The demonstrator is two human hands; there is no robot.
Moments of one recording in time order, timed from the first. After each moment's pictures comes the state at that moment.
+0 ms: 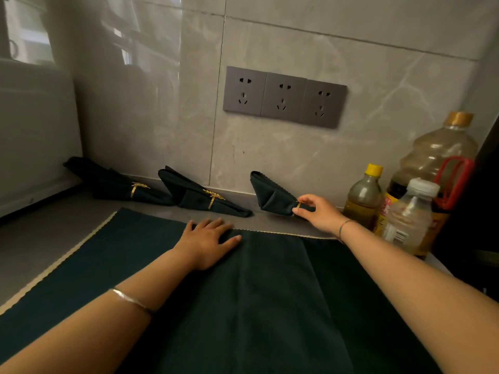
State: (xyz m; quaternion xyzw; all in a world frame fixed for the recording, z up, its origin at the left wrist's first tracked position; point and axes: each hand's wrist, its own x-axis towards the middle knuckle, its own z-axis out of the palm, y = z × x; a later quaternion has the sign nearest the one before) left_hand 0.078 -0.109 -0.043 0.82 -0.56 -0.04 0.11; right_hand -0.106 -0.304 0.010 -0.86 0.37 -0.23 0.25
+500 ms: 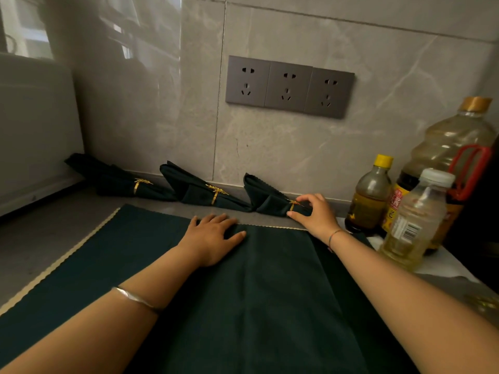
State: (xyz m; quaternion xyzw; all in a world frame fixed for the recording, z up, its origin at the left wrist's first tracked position) left_hand 0.087 -0.114 -0.048 0.82 -0.56 -0.03 0.11; right_hand -0.081 -0.313 -0.037 -0.84 0.39 -0.32 0.19
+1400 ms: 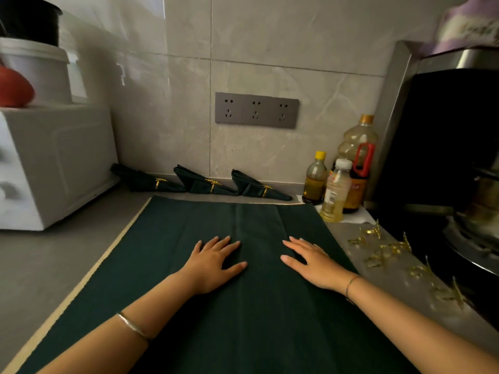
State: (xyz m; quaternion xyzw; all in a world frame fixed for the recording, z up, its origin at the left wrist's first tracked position) left_hand -0.031 0.045 -0.034 0.77 -0.62 -0.10 0.08; right_hand -0.248 -0.098 -0.026 -0.91 0.36 -0.04 0.18
